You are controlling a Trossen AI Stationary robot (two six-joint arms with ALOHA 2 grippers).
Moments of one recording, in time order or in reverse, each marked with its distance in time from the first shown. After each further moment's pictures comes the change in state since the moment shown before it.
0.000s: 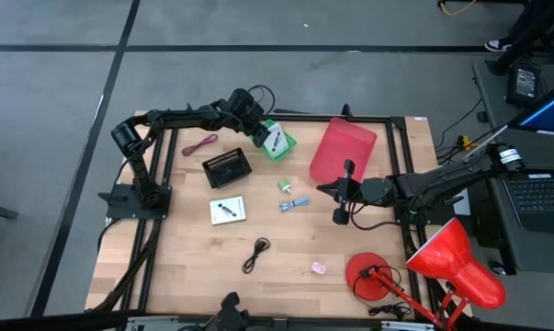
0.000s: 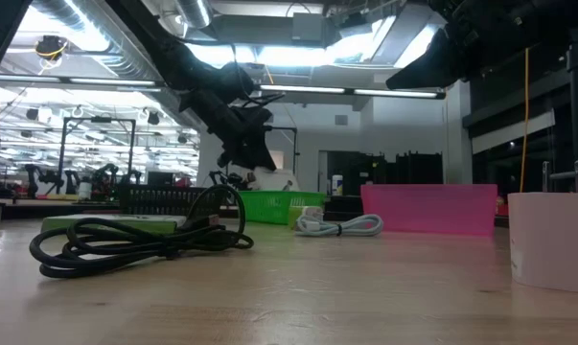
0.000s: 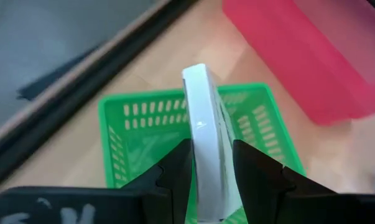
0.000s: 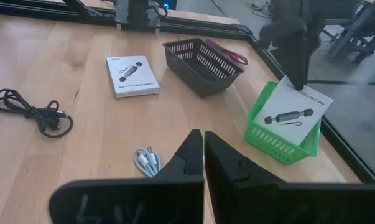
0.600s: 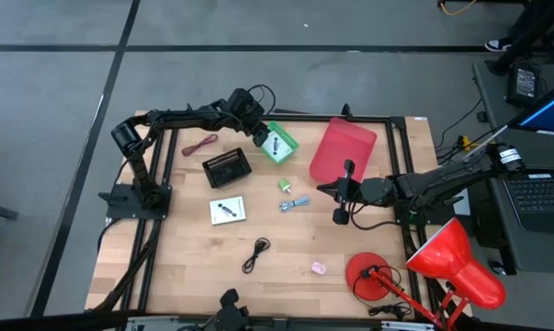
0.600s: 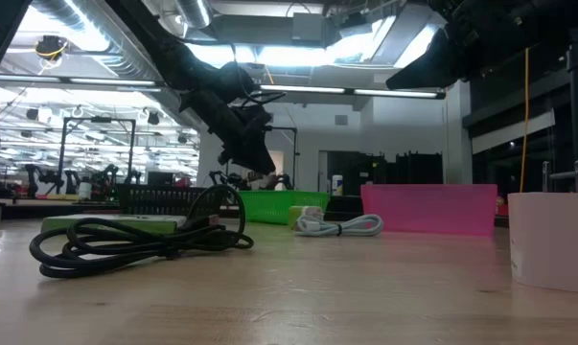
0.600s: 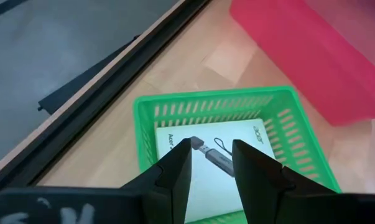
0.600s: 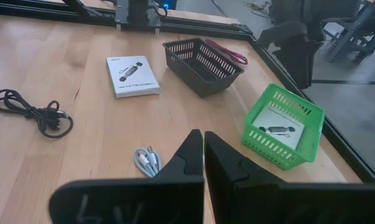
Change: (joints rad) left arm -0.001 -0.001 0.000 0.020 -0.062 0.058; right arm 0.000 0.000 0.000 0.000 0.000 0.003
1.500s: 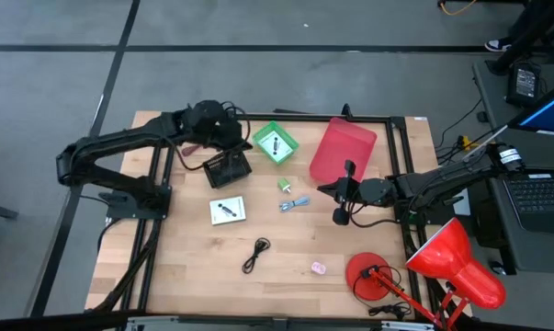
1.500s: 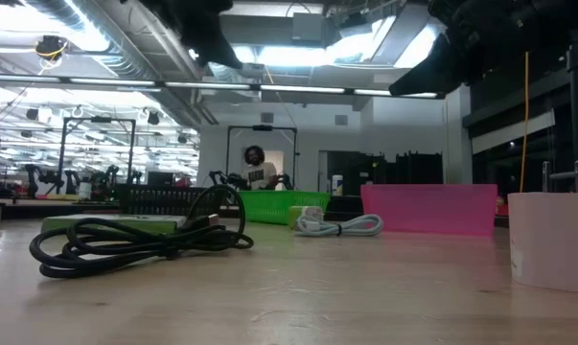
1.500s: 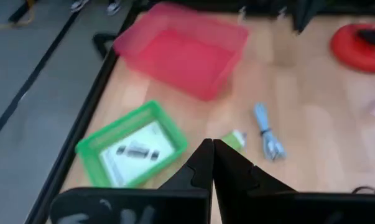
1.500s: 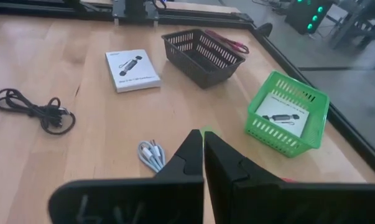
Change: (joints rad) left arm -0.301 -0.573 0.000 -0.482 -0.109 0.241; right arm 0.000 0.001 0.000 -0.036 -0.001 0.070
